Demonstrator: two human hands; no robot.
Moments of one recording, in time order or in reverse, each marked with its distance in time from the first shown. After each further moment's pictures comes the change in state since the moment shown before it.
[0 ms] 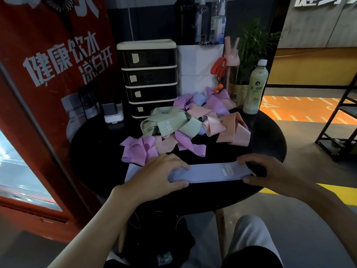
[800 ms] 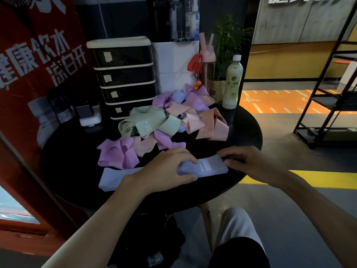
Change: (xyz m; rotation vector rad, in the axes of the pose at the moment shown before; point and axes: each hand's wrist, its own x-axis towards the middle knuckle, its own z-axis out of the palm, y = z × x) left_hand 0.050 0.042 0.022 -0.095 -0.083 0.090; right_hand -0.001 -0.011 -0.007 0.168 0.055 0.009
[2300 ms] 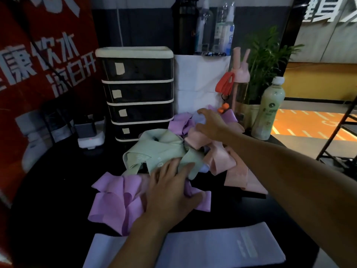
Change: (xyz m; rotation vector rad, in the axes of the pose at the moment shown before) left_hand 0.065 -0.078 0.004 0.319 0.346 -0.313; right_hand 0.328 -0.016 0.019 -0.403 0.214 0.030
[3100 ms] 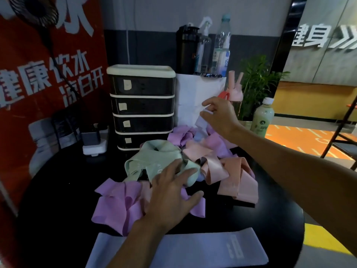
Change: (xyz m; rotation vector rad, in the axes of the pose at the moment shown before) left_hand -0.001 0.010 -0.009 -0.284 0.143 0.060; right_hand -0.034 -0.048 -0.080 0.368 0.311 -0.139
